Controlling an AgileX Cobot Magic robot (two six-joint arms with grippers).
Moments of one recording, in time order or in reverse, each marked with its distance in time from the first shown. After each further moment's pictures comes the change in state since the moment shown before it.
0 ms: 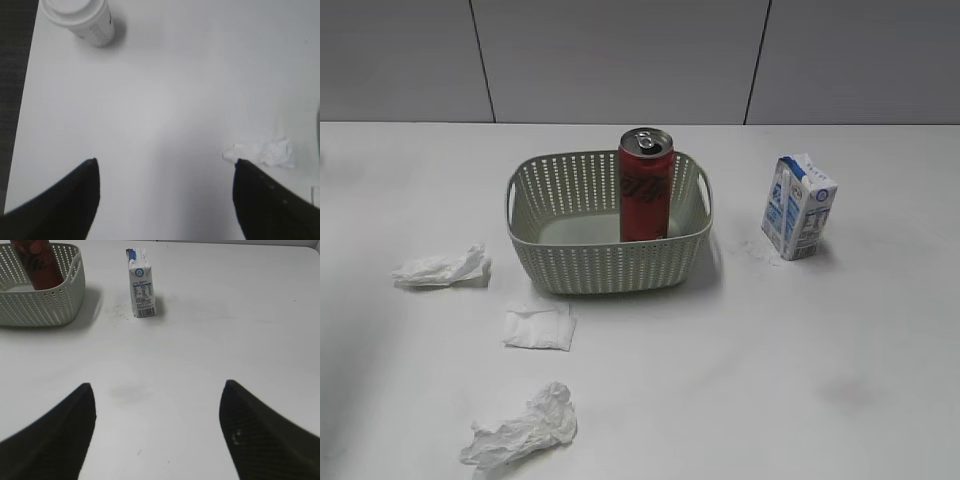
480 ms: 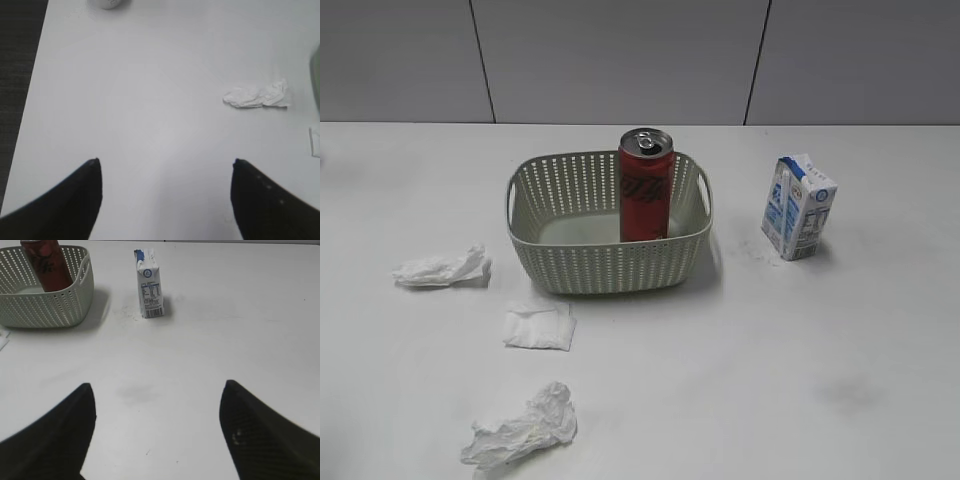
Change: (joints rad) left arm 0.000 -0.606 0.523 0.005 -0.080 0.006; right arm 0.000 0.000 0.000 0.026 0.000 0.001
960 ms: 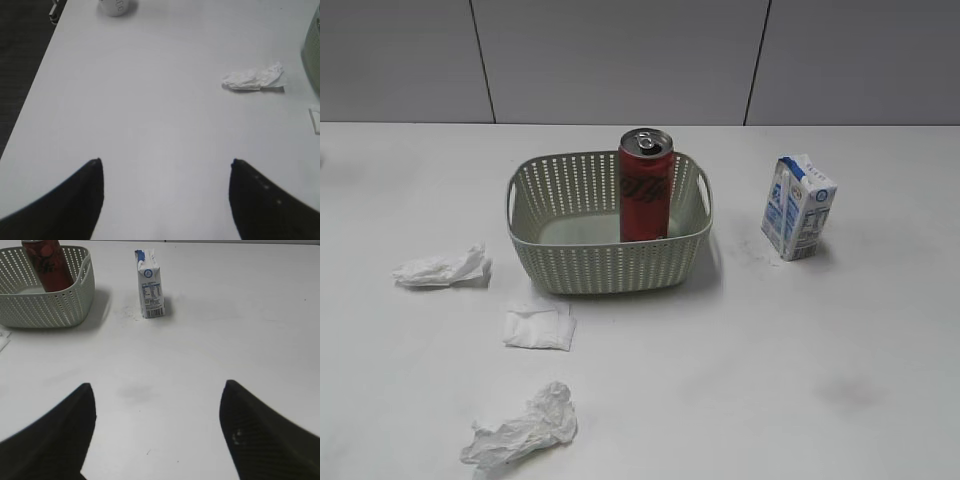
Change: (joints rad) left arm 0.000 -0.620 0.437 0.000 -0.071 0.000; right arm 0.000 0.000 0.000 0.002 0.000 -0.001
